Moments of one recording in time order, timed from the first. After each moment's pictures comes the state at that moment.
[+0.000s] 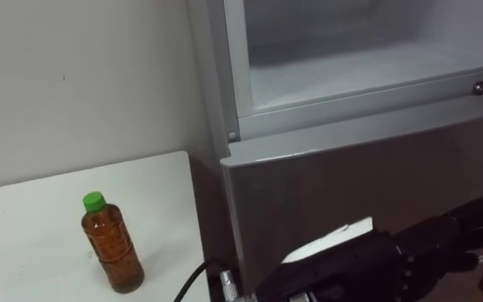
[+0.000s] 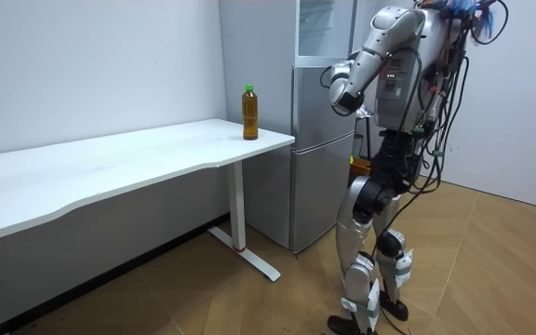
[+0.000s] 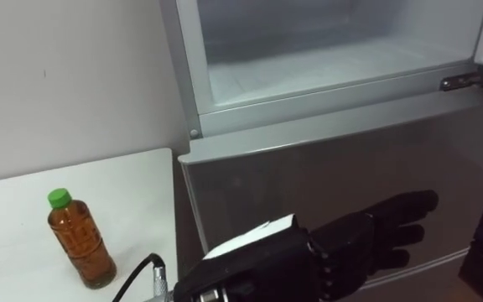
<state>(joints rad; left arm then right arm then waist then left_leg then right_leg) -0.34 0.22 -0.49 -0.38 -0.48 0.16 -0.58 -0.06 -0.26 0.13 1.27 0.31 0.04 0.16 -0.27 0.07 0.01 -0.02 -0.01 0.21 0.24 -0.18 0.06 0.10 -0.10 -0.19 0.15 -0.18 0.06</state>
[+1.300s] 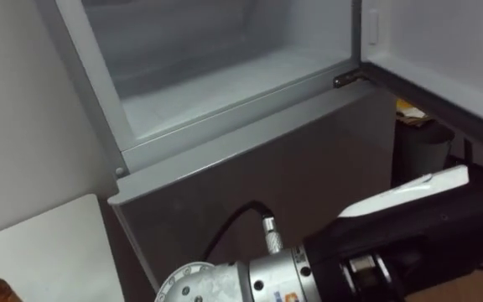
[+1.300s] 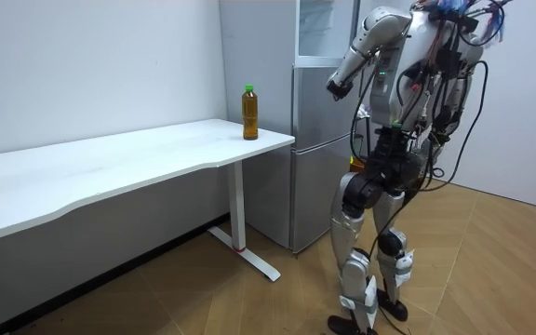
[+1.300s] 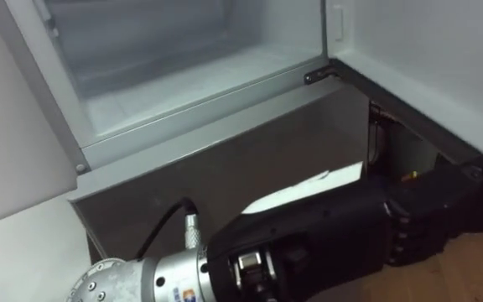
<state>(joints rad) -0.55 0.16 -0.55 -0.36 -0.51 0.15 -0.55 -0.03 -0.32 0.09 1.24 0.39 0.04 0.16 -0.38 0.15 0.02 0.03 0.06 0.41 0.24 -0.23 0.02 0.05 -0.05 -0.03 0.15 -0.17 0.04</state>
